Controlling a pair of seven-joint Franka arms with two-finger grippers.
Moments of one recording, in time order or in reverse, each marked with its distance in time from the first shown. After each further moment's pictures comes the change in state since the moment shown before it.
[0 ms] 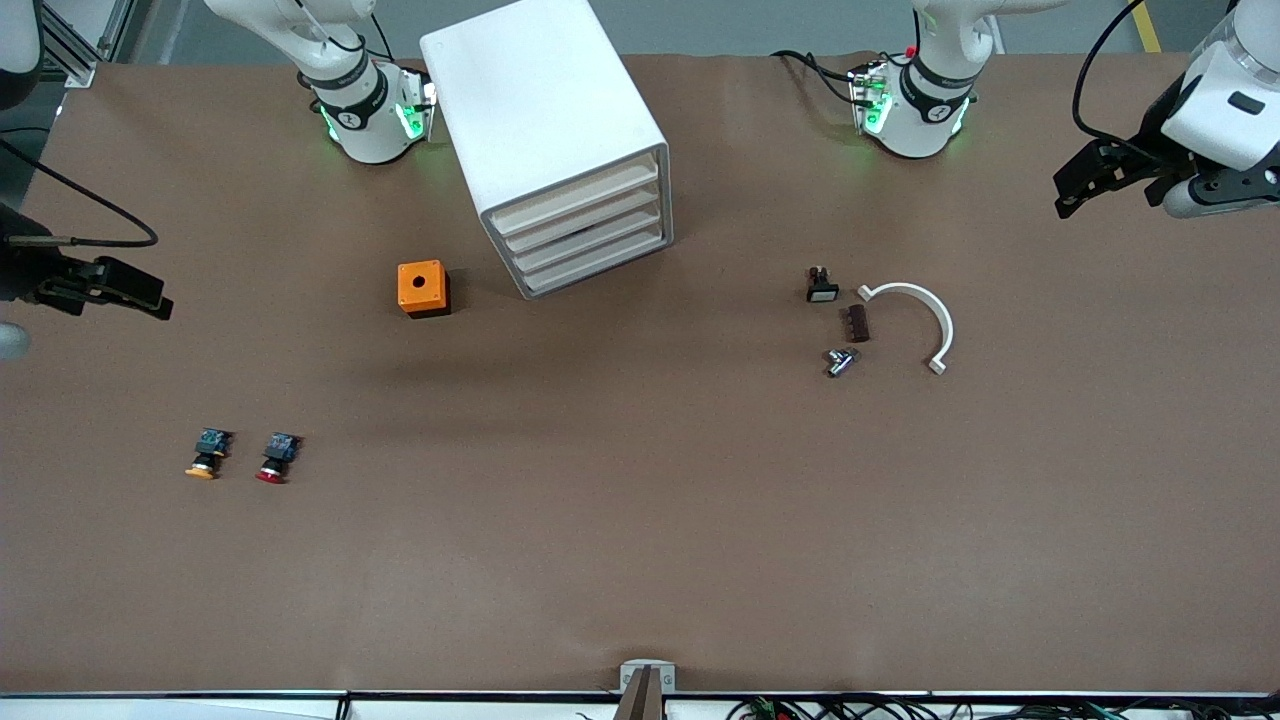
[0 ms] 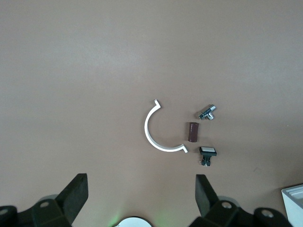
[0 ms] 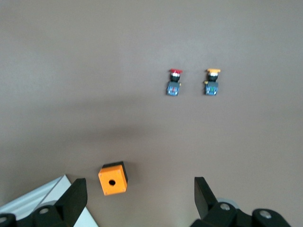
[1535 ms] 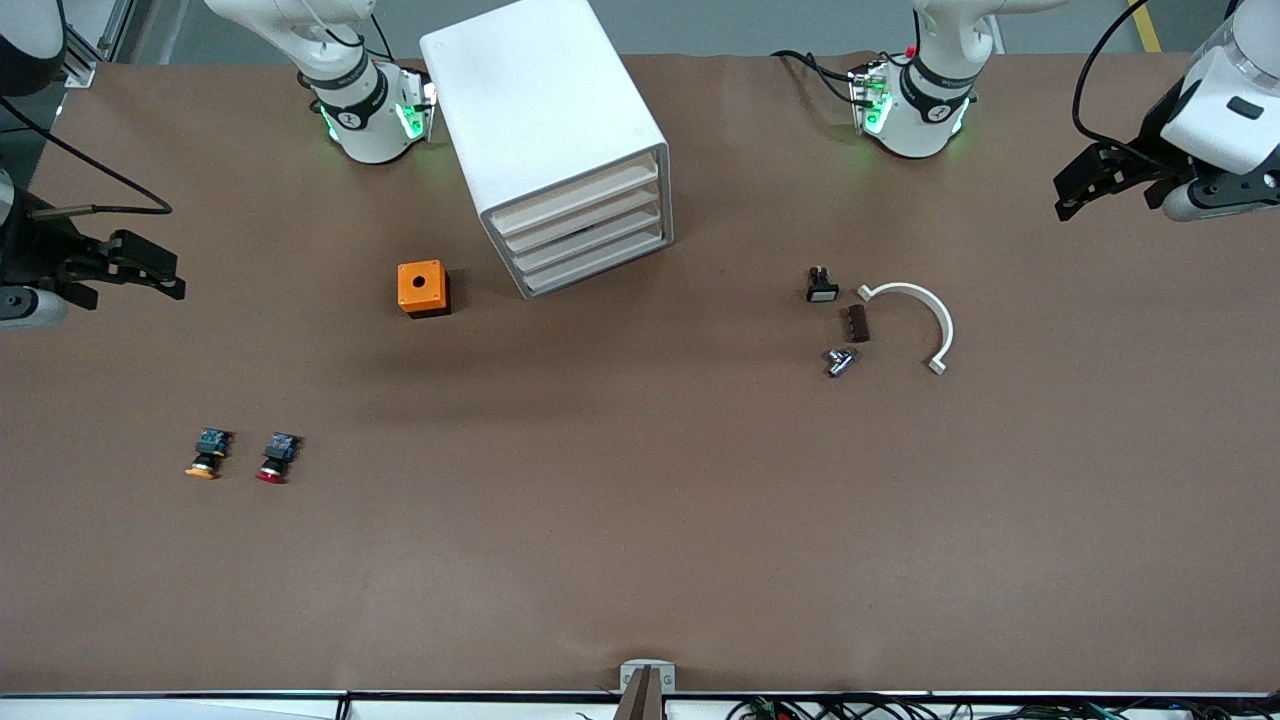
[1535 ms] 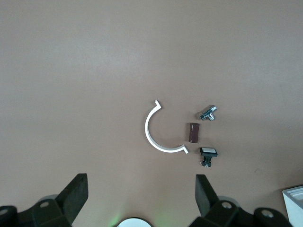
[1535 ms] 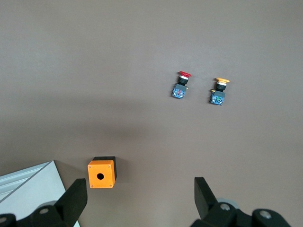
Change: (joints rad) left arm 0.004 0.000 -0.001 -0.007 0.000 0.010 0.003; right arm -0.007 -0.116 -0.004 -0.199 0.008 0.133 -0.179
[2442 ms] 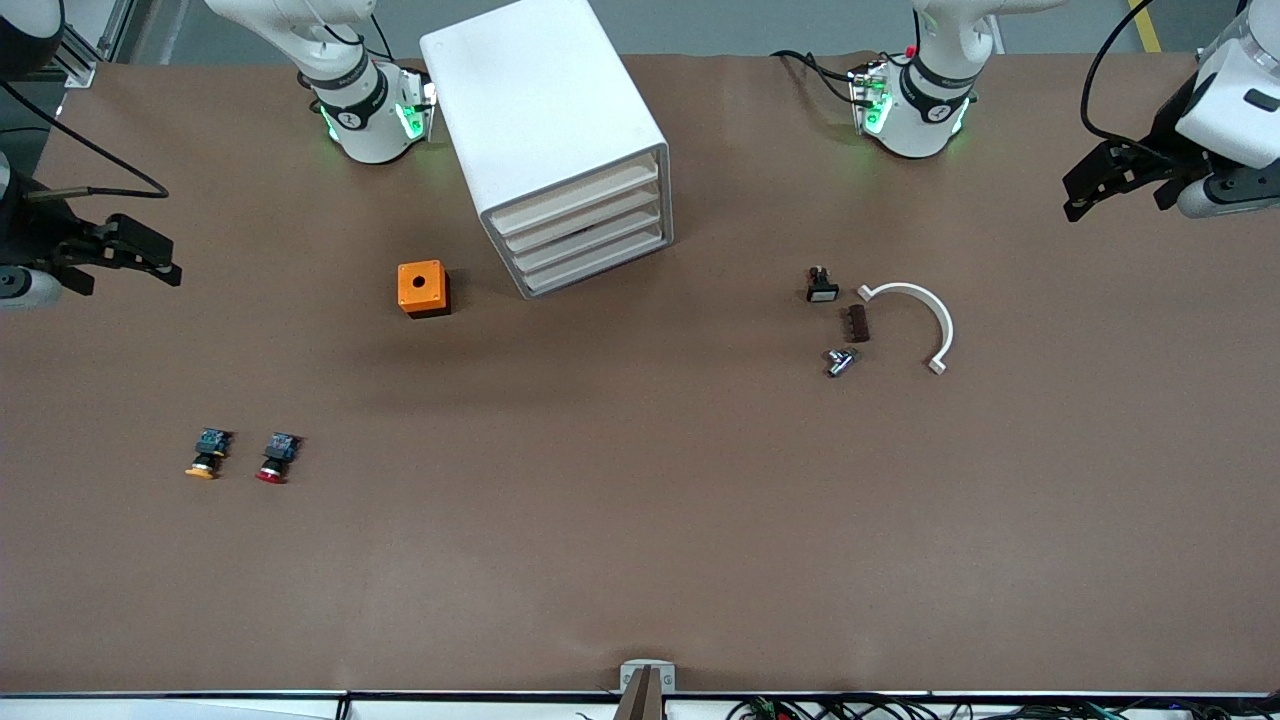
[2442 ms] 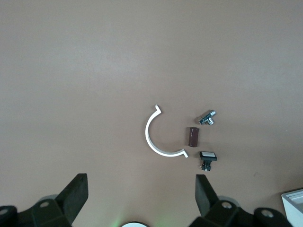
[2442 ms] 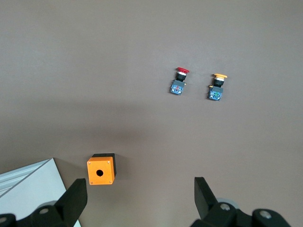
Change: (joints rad) left arm 0.004 0.003 0.008 0.022 0.000 0.008 0.009; right arm -0.014 -0.044 0.000 -0.038 0.001 0.001 0.000
